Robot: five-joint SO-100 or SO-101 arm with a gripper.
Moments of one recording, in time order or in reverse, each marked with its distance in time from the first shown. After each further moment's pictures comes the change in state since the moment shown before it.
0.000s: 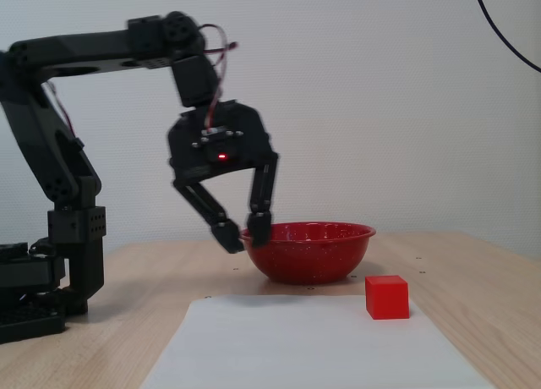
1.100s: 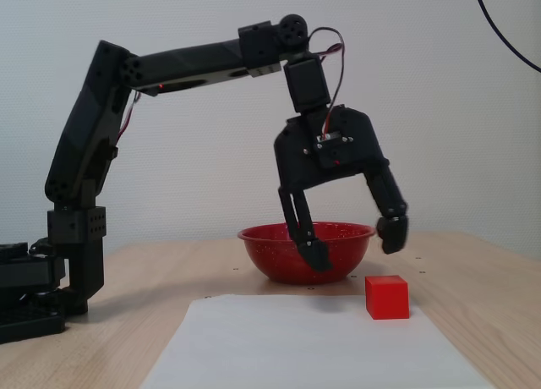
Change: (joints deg) arm -0.6 -46.0 -52.1 4.8 -1.8
